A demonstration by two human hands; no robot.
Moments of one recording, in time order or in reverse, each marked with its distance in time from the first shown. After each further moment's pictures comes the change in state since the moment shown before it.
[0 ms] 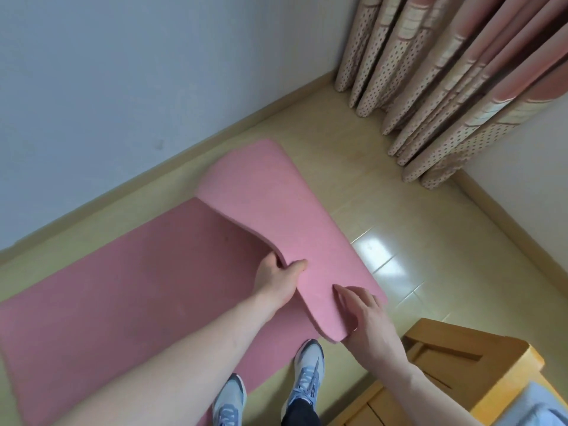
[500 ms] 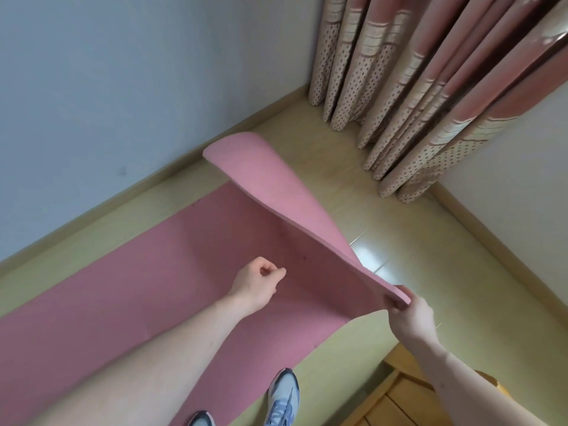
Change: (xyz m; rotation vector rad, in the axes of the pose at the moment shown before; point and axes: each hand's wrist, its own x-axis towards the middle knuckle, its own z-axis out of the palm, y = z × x) left_hand 0.058 0.065 0.063 0.354 -0.120 0.011; right_hand 0.078 0.140 -0.102 0.449 0.205 0.583
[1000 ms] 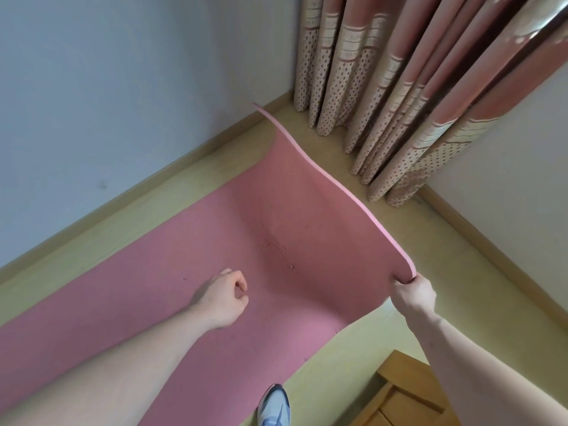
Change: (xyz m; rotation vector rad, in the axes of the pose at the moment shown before) left_hand 0.028 -0.007 -0.010 0.688 0.013 0.175; right_hand 0.084 -0.009 -0.024 0.097 0.172 0.242
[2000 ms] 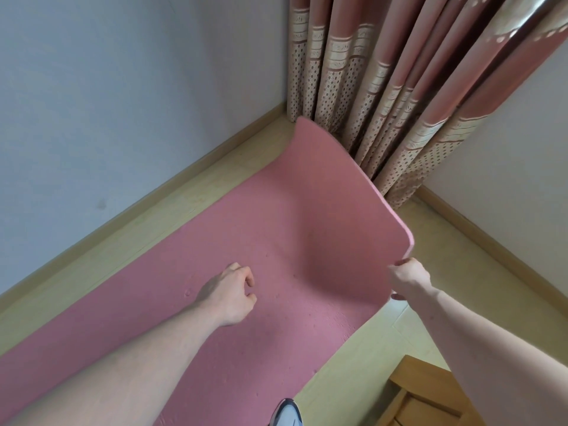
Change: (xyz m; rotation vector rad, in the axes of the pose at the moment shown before) left_hand 0.013 0.017 -0.023 0.139 0.019 0.112; right_hand 0.012 -0.042 0.004 -0.174 -0.121 0.063
